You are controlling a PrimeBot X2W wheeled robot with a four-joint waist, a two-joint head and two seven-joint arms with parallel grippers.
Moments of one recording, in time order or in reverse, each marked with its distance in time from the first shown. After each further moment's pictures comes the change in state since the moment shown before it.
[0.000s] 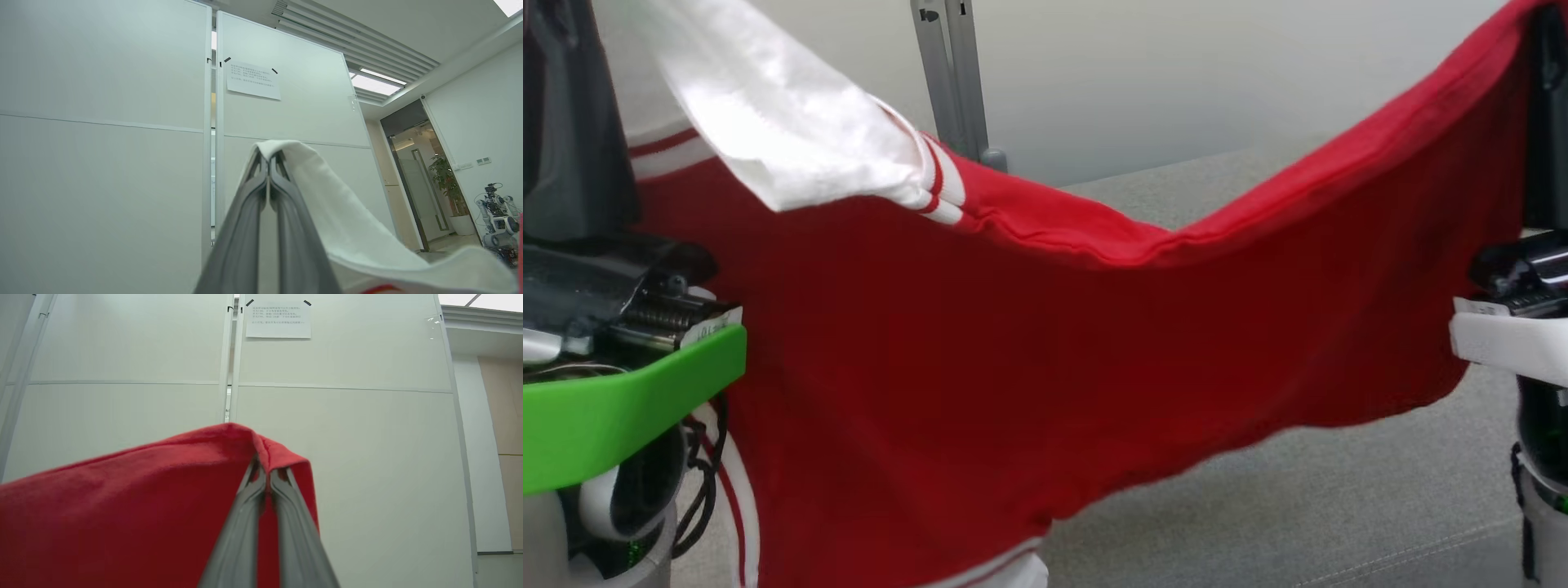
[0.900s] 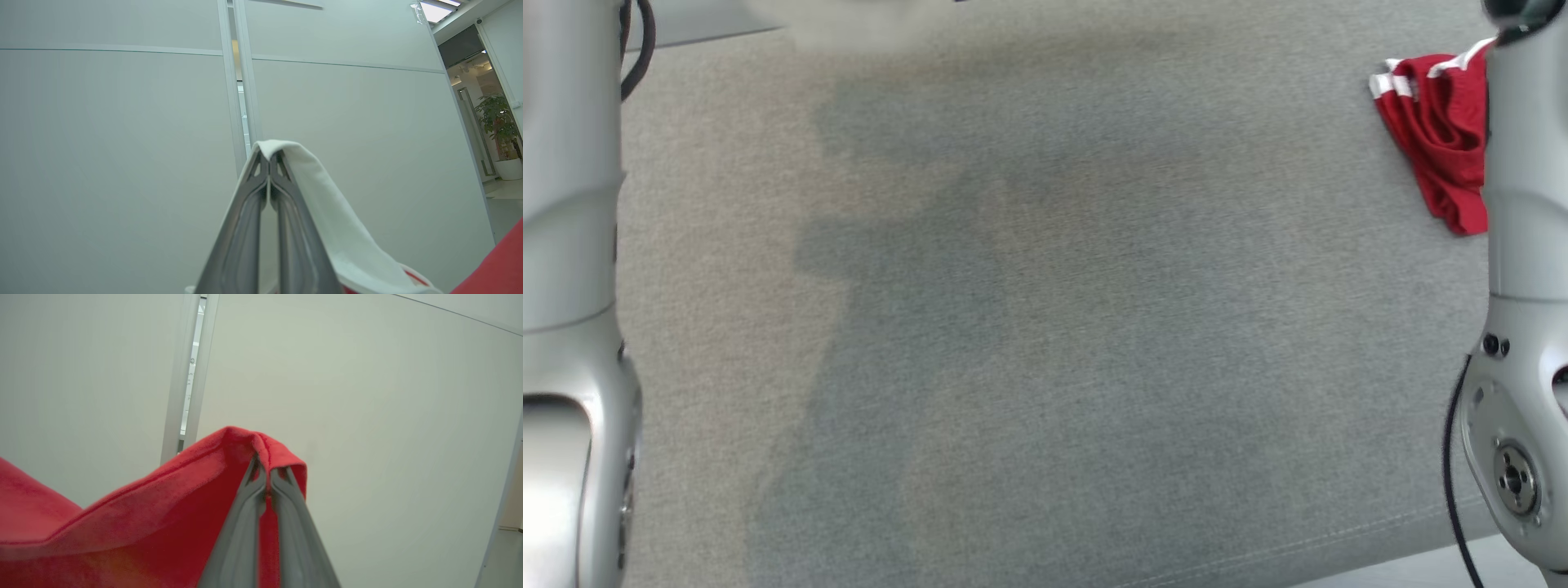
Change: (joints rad) left arm -0.900 -0.074 -0.140 0.973 0.132 -0.129 -0.198; right arm -0.890 0.023 -0.001 0.982 -0.231 0.000 -0.209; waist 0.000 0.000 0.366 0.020
